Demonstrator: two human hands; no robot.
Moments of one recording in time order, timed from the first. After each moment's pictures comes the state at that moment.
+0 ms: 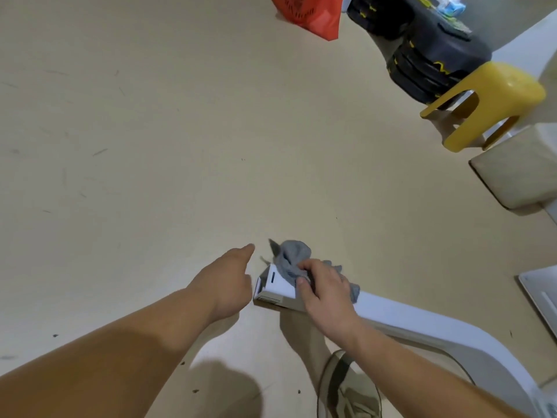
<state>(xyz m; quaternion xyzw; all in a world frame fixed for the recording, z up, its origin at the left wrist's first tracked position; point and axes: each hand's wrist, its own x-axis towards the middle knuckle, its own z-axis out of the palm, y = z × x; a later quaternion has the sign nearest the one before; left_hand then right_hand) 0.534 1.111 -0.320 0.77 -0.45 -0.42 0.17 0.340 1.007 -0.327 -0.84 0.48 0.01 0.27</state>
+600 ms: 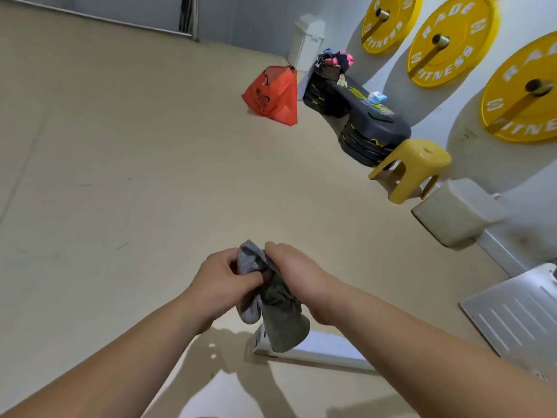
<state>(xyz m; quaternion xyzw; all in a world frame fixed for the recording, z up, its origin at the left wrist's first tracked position) 0.574 1.128 -0.096 0.67 -0.31 -0.45 0.50 0.453 1.046 -0.035 -0.69 0.48 0.00 0.53</state>
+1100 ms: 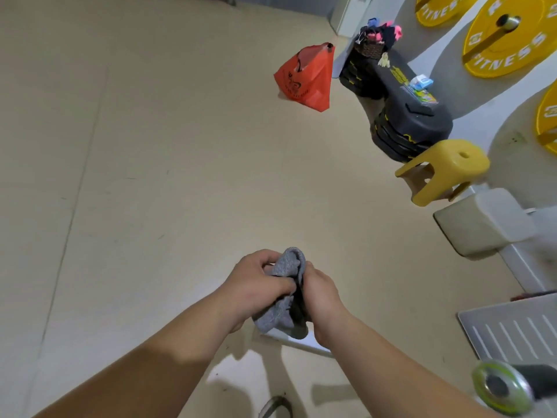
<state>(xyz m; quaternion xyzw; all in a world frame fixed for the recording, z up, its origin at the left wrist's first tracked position) 0.569 1.092 0.076 0.69 -0.21 -0.54 0.44 0.453 1.012 0.053 -0.47 0.64 -0.05 0.61</state>
